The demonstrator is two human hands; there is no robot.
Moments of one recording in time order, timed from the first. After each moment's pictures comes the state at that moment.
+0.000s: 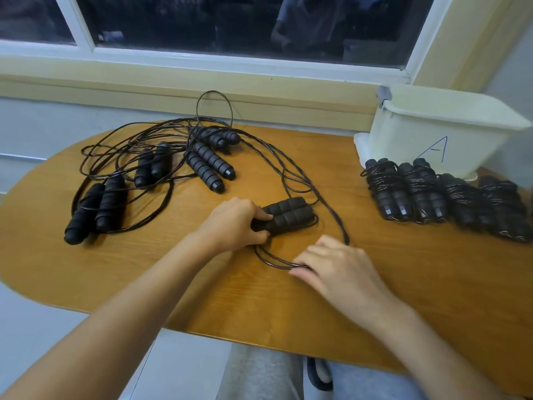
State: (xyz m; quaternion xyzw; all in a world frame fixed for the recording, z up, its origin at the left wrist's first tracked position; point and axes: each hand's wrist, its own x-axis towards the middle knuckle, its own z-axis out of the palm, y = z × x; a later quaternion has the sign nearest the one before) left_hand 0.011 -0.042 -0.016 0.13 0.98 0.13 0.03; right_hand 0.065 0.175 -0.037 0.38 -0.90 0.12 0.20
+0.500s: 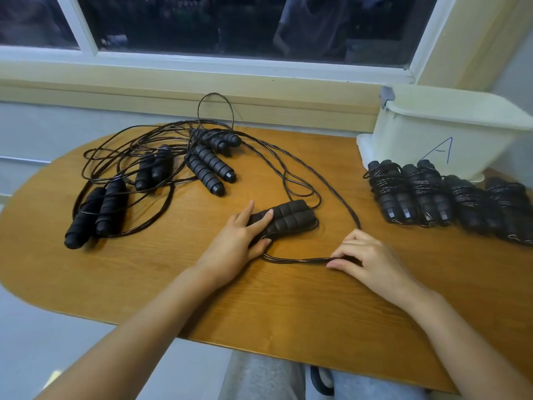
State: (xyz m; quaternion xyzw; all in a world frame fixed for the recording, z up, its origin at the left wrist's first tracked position) left_hand 0.024 -0.045 -0.069 0.14 0.97 0.20 -0.04; right_hand 0.017 0.239 -0.066 0.31 -0.91 0.27 0.06
